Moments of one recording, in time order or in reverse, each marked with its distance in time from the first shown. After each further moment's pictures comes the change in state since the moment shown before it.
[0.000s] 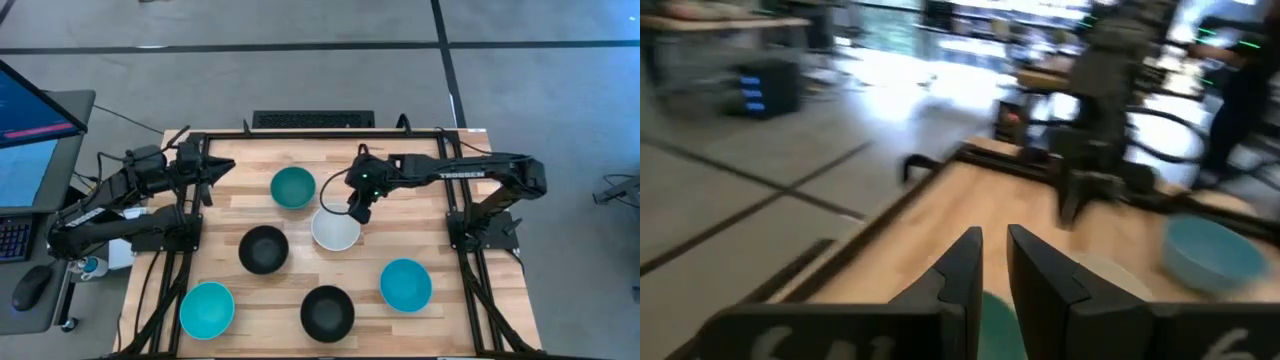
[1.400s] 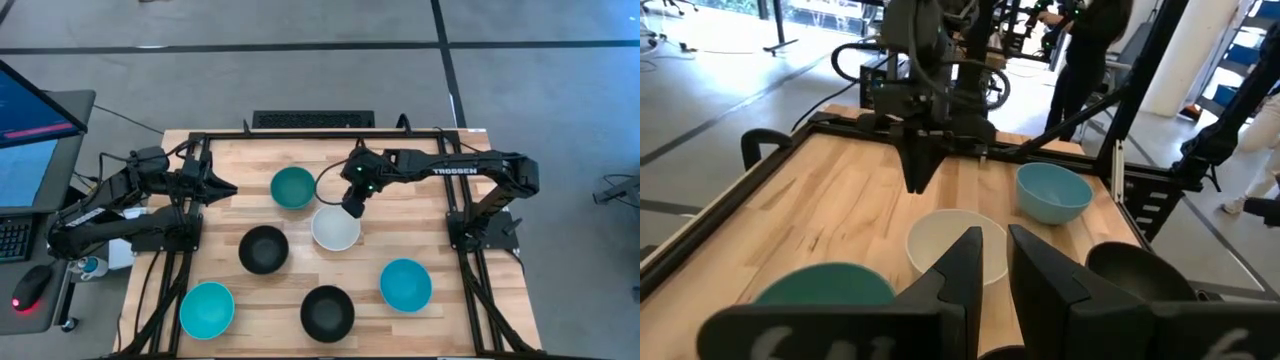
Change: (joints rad) left arm 0.000 0.000 0.000 -0.053 0.344 0.000; right arm -0.051 0.043 0.040 0.008 -0.056 0.064
